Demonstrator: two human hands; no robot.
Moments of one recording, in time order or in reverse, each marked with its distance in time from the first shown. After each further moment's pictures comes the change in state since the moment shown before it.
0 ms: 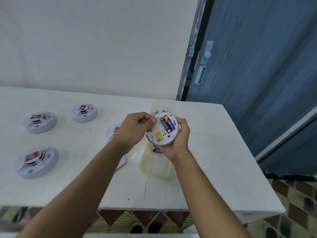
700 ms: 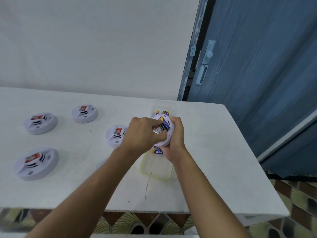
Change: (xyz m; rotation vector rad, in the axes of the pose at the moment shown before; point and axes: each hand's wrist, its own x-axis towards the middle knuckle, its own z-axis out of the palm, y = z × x) left_hand -0.018 0.017 0.018 0.663 0.086 0.297; right_hand 0.011 0.004 0.002 -0.247 0.062 -0.038
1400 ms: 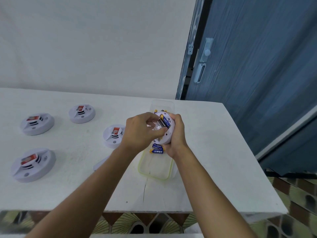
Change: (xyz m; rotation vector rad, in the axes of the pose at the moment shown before) left_hand 0.010 -0.013 0.015 -0.294 0.048 -0.114; right_hand 0.001 -0.012 -0.008 -0.090 -0.049 -0.038
